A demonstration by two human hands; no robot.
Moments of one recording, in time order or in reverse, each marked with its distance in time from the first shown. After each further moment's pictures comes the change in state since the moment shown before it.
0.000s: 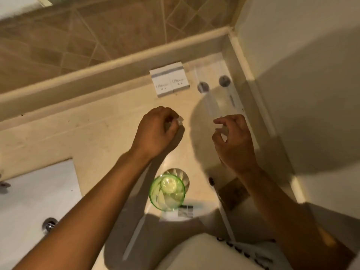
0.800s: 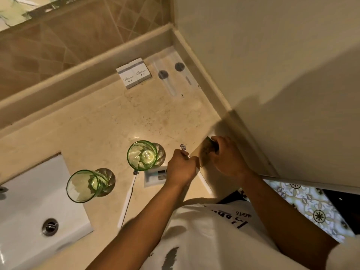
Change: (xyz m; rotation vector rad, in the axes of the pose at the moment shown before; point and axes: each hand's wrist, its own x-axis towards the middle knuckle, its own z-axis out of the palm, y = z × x) left_hand -0.162 0.116 0.098 -0.460 -0.357 -0.737; right_hand -0.140 0.080 -0.048 -0.182 -0.236 0.340
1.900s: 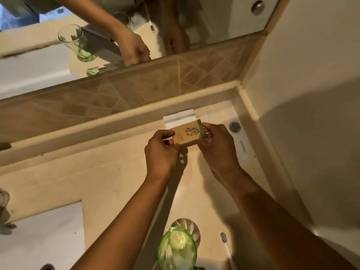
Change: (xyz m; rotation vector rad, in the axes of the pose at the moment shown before) left_hand 0.174 0.111 -0.179 -0.165 0.559 0.307; right_hand 0.197 -0.230 0.002 0.188 0.182 -0.383
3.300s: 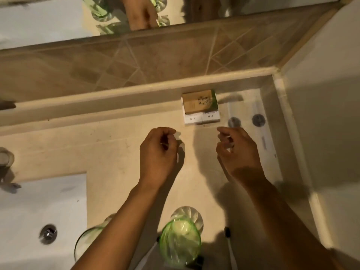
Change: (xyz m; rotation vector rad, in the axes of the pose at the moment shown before) left_hand -0.025 -0.037 -0.034 0.070 0.095 0.131; right_hand -0.023 0.016 -0.003 -0.040 -0.179 0.046
